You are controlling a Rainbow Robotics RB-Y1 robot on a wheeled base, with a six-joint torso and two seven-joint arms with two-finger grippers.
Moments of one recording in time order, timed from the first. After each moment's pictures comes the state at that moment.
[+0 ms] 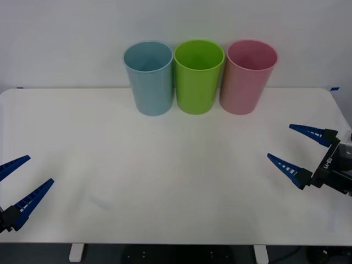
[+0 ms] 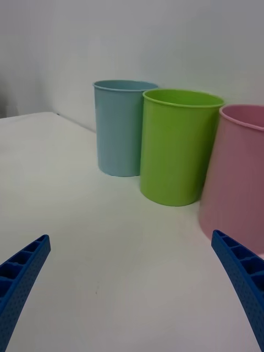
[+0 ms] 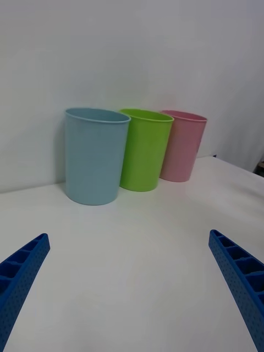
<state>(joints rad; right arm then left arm) 0.09 -0.63 -0.19 -1.56 1.01 -1.01 0.15 0.35 0.40 0.52 -1.66 -0.96 -1.22 0.00</state>
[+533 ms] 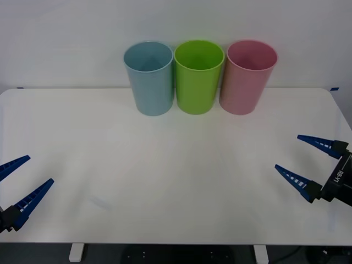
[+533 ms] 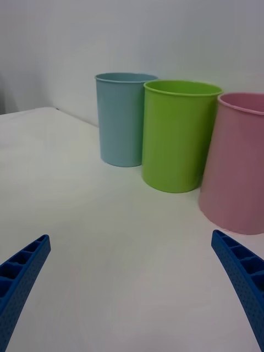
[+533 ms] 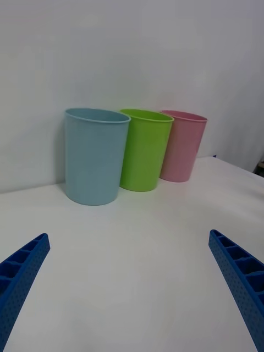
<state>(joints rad) 0.18 -0.63 -0.23 -1.60 0.99 -1.02 0.16 0.35 0.40 0.52 -1.66 -0.96 -1.22 0.00</state>
